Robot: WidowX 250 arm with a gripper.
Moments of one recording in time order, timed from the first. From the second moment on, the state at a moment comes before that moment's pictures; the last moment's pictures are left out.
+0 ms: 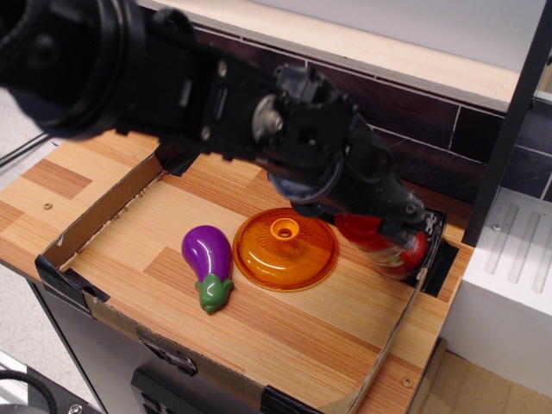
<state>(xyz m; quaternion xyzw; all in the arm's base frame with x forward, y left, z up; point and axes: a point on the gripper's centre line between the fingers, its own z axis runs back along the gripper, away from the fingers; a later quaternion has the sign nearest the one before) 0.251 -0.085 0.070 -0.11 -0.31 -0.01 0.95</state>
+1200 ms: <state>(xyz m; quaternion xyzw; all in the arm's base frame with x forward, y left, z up) 0.226 -0.088 0.018 -0.05 -0.17 0.00 0.98</state>
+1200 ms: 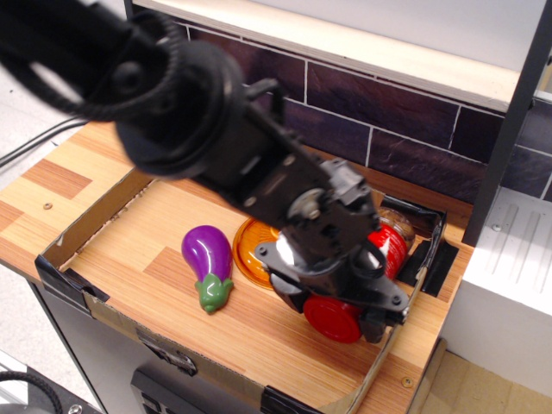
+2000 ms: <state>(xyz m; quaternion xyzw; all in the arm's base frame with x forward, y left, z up) 0.245 -0.091 0.069 -0.03 -0.15 0.06 0.99</state>
